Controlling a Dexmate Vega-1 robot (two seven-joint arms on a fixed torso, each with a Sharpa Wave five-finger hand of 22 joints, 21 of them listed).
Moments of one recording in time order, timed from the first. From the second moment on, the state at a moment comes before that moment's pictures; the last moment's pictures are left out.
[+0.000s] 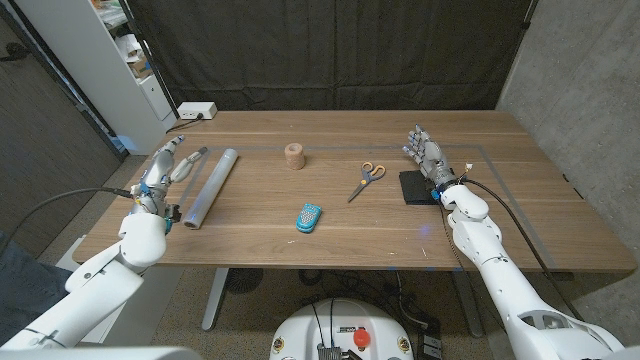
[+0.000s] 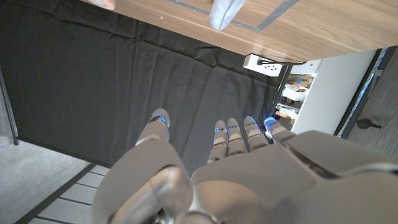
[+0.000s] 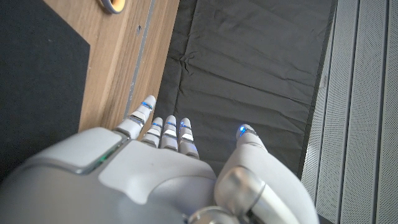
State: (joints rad) left arm 1.48 0.78 -0.07 -1.98 0.12 0.21 0.52; left_hand 0.42 0.01 0.43 -0.17 0.20 0.09 0.06 0.21 0.18 0.04 0.03 0.24 0.20 0.00 0.07 0.19 0.17 -0.10 0.13 0.20 0.17; right arm -0.89 -0.19 -0.03 -1.24 0.32 0.22 0.24; right_hand 0.24 0.03 0.27 -0.03 0.26 0.13 0.07 0.19 0.18 0.07 0.09 0.20 0.19 -0.02 0.03 0.20 0.20 0.18 -0.01 0.27 0.17
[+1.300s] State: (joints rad) left arm 1.42 0.86 0.06 -1.99 0.25 0.46 0.64; left_hand 0.43 -0.15 0.34 -0.16 0.23 0.10 0.02 0.21 0.18 0.06 0.05 0.25 0.22 0.03 0.10 0.20 0.18 -0.03 0.21 0.22 0.18; right arm -0.86 -0.19 -0.02 -1.19 0.33 0.22 0.25; right_hand 0.24 0.03 0.27 -0.03 0.26 0.13 0.07 0.19 0.18 0.07 0.09 0.20 0.19 -0.01 0.02 0.20 0.20 0.18 -0.01 0.26 0.17
